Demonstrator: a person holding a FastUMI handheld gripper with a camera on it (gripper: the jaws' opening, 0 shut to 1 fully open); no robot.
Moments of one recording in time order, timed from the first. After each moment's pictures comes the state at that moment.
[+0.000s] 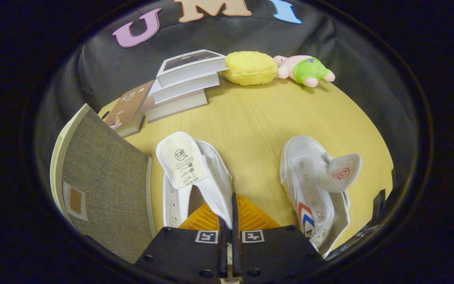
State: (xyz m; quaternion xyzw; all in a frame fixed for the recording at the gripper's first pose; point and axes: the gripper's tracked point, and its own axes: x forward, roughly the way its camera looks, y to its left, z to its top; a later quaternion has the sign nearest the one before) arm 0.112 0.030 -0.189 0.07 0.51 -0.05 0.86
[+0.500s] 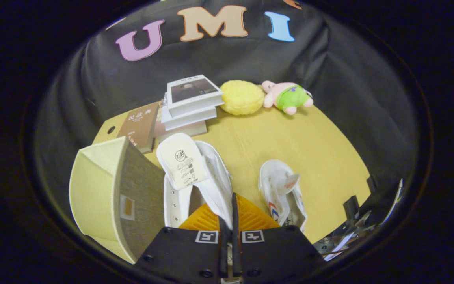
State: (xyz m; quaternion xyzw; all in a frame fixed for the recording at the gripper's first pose) arm 0.108 0.020 -0.056 0.04 0.45 -0.08 0.89
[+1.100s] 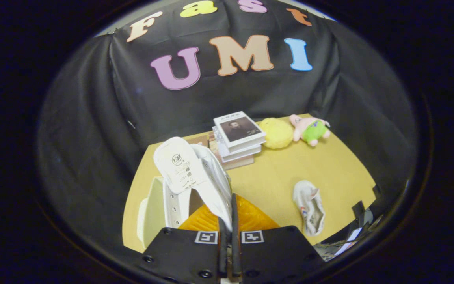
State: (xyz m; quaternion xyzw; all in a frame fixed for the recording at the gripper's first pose) arm 0.092 0.155 0.048 0.11 0.40 0.01 0.91
